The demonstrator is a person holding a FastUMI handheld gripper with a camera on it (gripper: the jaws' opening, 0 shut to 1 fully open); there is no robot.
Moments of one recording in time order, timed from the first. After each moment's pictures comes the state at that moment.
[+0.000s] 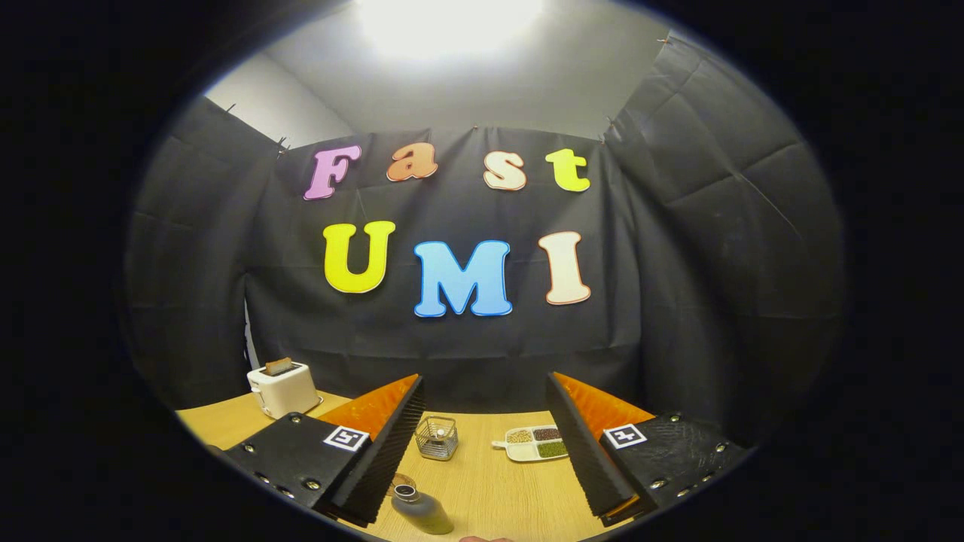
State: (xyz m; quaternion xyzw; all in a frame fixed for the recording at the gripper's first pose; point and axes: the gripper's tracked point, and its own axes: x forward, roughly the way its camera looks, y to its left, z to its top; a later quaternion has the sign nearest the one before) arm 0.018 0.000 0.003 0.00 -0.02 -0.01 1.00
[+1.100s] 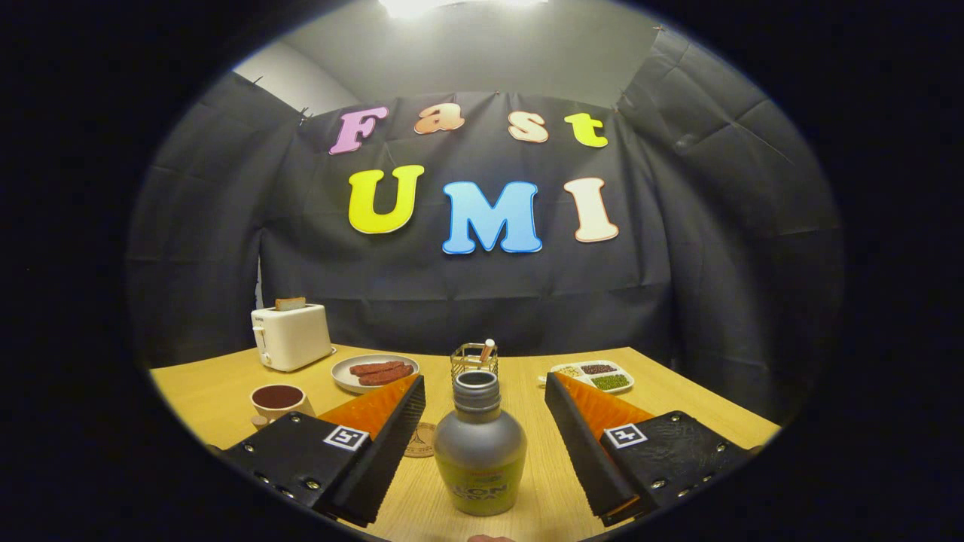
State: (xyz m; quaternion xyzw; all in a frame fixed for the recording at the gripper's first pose) arm 0.029 0.081 -0.205 0.01 0.03 0.01 1.00
